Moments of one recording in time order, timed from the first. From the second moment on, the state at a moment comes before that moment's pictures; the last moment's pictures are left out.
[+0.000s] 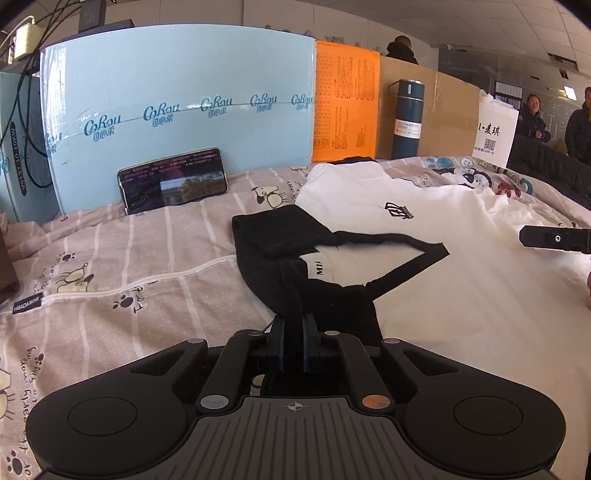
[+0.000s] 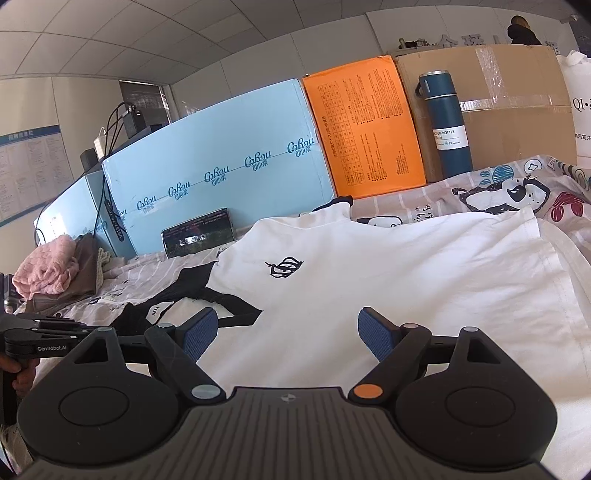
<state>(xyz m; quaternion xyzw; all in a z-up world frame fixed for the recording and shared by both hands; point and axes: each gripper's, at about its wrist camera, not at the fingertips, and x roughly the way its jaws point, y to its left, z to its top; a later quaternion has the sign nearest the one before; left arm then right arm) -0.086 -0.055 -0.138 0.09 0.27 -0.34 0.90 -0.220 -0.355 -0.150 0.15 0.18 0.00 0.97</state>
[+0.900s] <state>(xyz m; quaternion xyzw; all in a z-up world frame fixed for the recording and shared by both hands) -0.143 -0.087 -0.141 0.17 0.24 -0.52 0.81 -0.323 -0.341 -0.159 0.05 0.17 -0.02 0.98</state>
